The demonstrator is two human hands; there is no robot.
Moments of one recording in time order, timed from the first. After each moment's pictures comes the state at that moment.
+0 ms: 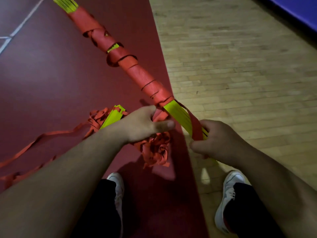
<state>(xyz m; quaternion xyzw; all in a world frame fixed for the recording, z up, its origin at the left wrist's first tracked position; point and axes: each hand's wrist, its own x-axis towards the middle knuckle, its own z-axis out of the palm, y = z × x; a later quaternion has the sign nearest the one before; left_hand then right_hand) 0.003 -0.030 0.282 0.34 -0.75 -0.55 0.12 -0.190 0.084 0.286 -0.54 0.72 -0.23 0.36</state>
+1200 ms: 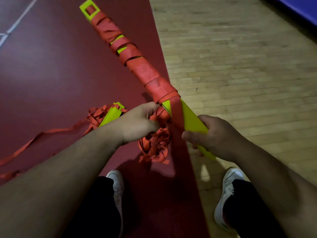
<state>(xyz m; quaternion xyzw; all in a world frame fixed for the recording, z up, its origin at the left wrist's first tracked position) 0.009 -0.029 0.271 0.35 -0.73 -0.58 0.12 -0.190 0.084 0.289 -0.52 0.70 -0.25 0.42</state>
